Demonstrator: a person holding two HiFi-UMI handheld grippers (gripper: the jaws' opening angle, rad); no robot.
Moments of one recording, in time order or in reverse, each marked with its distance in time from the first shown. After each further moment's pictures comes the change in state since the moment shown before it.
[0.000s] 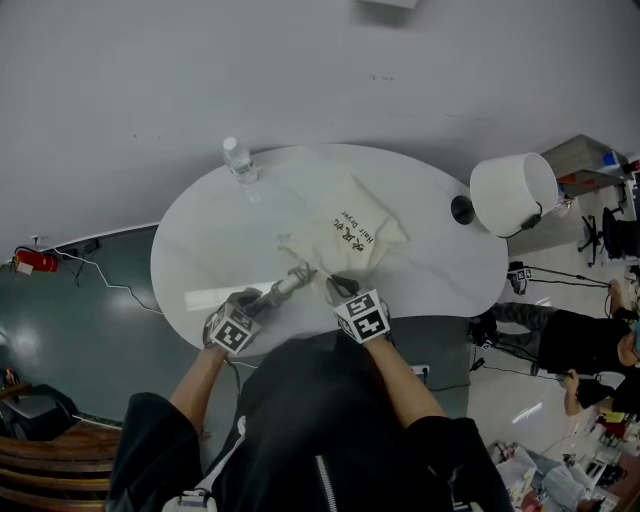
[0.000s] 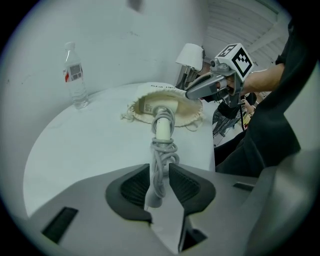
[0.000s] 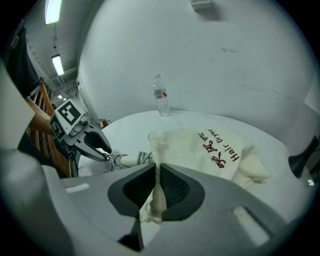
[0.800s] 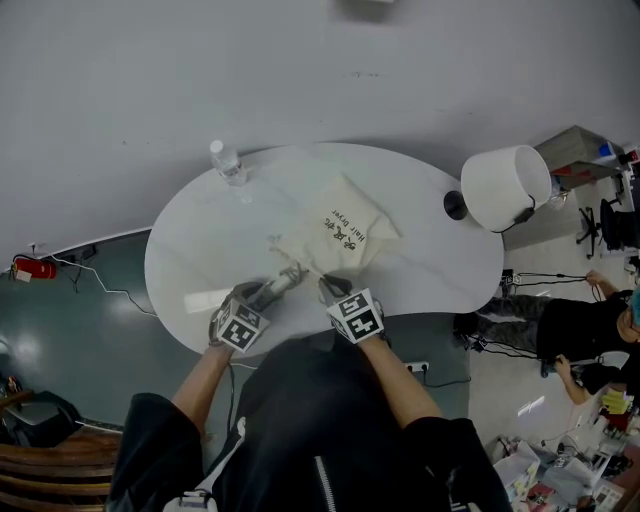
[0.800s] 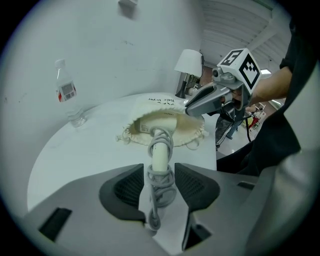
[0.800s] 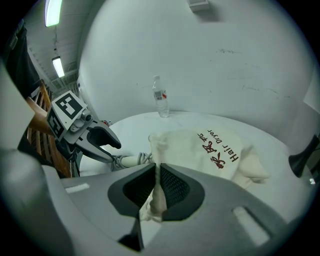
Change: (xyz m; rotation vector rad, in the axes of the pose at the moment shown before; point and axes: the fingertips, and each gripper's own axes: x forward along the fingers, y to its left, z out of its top) left arm 0.005 -0.008 0.055 0.016 -0.068 0.038; right arm -0.002 -0.003 0.002 0.008 -0.014 0.013
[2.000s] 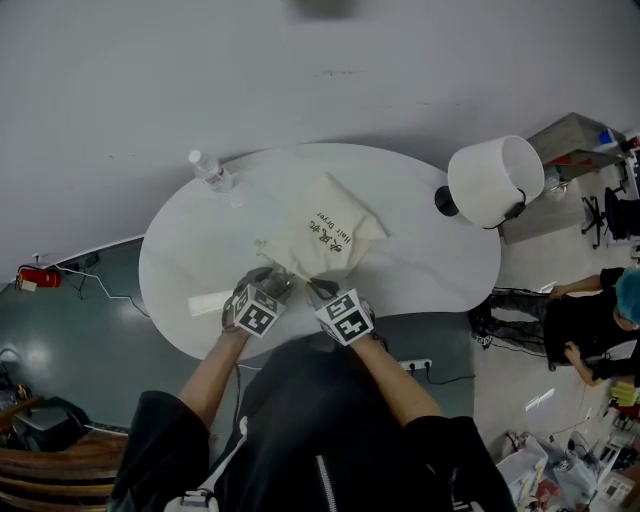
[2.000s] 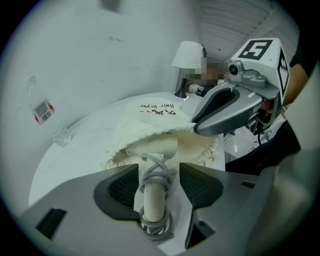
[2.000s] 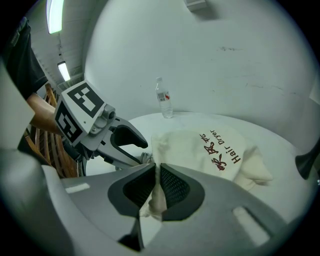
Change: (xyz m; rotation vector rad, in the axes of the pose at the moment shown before) left arm 0.041 -0.015 0.065 0.047 0.029 0.024; right arm -0.007 0.002 0.002 -0.005 -0.015 0.075
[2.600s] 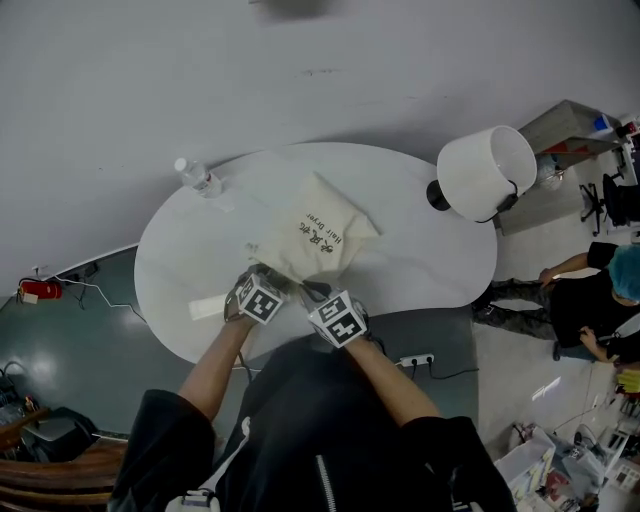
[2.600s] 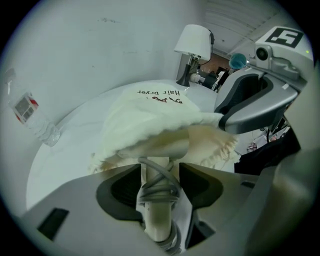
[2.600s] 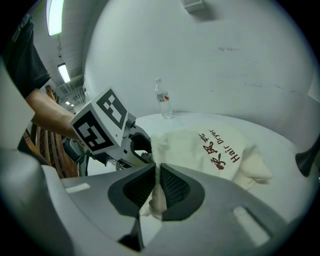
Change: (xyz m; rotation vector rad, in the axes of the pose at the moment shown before) left arm 0.042 0.007 -0.003 0.008 0.127 -0.013; right arm -0.005 0.004 0.004 0.030 -0.006 0.020
